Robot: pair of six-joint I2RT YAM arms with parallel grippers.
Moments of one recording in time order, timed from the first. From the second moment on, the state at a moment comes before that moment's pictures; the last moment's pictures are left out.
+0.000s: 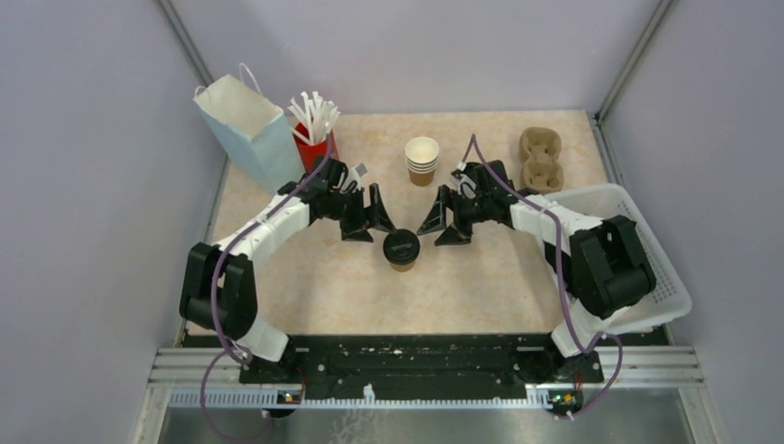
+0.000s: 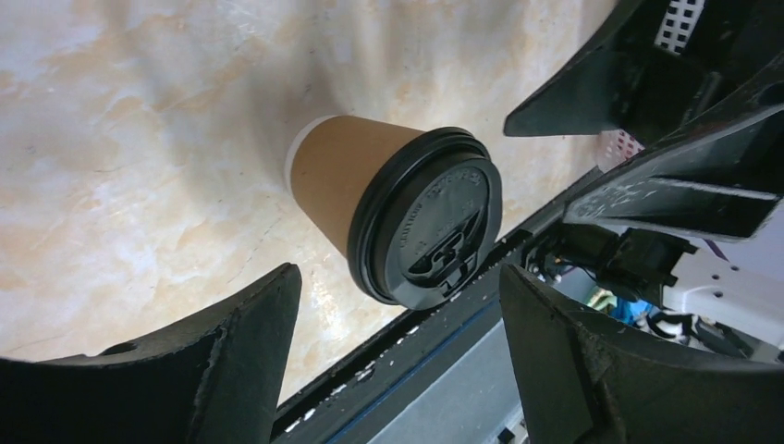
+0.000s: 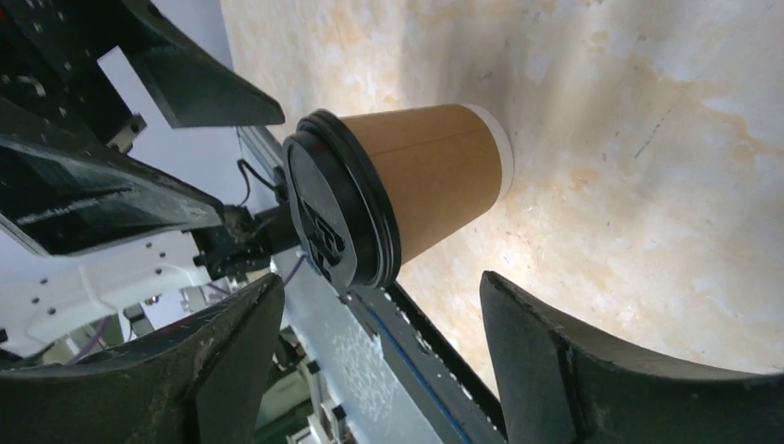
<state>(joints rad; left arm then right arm) -0.36 1.53 1.10 -0.56 0.57 -0.55 0.42 1.67 1.03 -0.26 -0.78 0.68</state>
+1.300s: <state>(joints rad) -0.33 1.74 1.07 -0.30 0.76 -0.54 0.55 1.73 0.86 0.06 -0.81 0.82</state>
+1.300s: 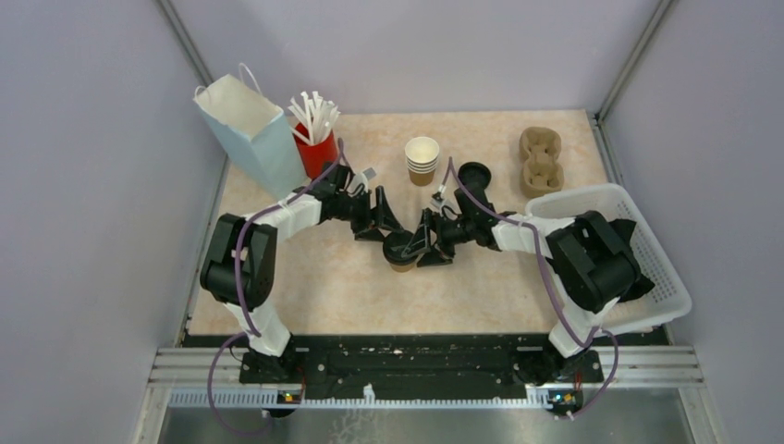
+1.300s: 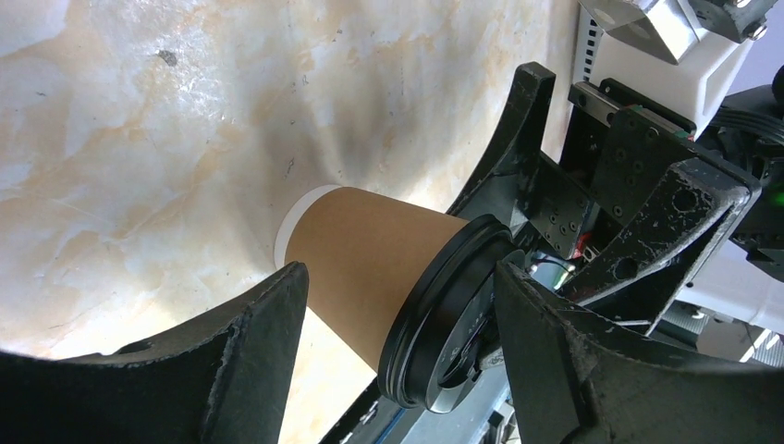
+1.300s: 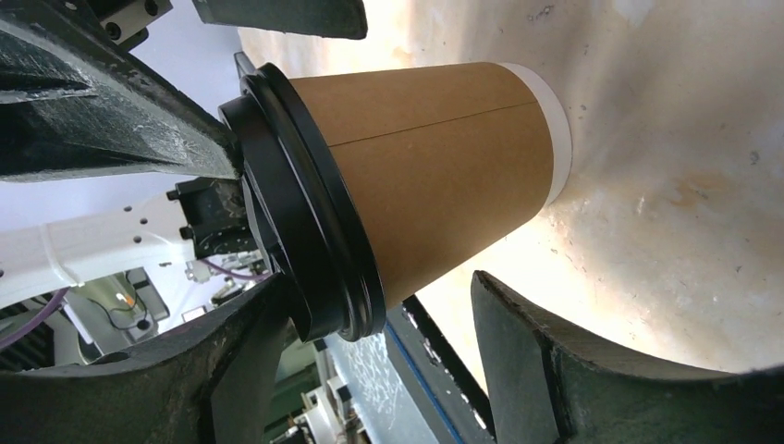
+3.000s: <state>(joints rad) -0.31 1.71 0.98 -0.22 0.80 -0.56 0.56 1.76 0.75 0.31 -0.89 0.83</state>
